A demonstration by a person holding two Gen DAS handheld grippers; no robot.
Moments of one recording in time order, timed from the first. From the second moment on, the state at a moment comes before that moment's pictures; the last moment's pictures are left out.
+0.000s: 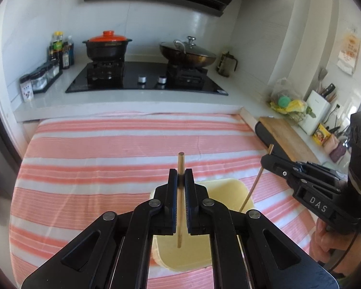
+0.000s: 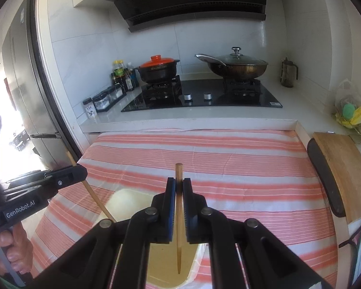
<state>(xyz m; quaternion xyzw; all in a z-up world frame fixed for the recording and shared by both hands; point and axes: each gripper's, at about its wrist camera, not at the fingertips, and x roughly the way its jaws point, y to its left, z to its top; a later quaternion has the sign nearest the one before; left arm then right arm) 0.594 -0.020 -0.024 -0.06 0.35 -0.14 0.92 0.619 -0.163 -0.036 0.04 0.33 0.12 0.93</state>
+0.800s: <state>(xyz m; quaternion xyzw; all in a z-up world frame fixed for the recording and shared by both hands) 0.305 0.032 -0.146 -0.08 0.42 -0.09 0.90 0.338 -0.236 -0.129 -0.01 0.34 0.03 0.94</state>
